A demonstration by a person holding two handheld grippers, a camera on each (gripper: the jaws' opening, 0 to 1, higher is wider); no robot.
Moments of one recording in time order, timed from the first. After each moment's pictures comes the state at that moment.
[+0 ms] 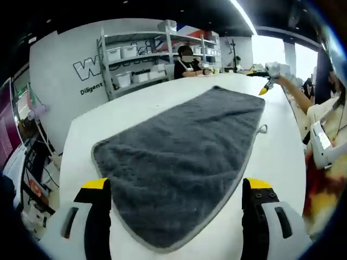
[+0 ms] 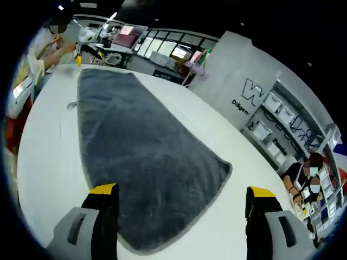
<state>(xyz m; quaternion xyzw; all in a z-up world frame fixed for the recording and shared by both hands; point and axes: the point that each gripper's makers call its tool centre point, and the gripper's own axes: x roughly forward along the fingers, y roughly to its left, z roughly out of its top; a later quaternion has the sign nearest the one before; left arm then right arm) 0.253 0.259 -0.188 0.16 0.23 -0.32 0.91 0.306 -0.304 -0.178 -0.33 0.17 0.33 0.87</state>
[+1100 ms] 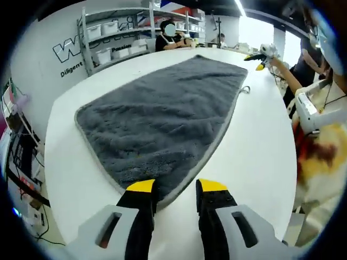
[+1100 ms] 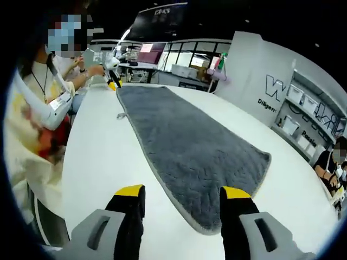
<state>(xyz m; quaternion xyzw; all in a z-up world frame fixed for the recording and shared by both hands) 0.225 0.294 -0.241 0.17 0.34 -0.36 0.85 0.233 -0.302 -0.200 -0.25 0.20 0.42 0.85</state>
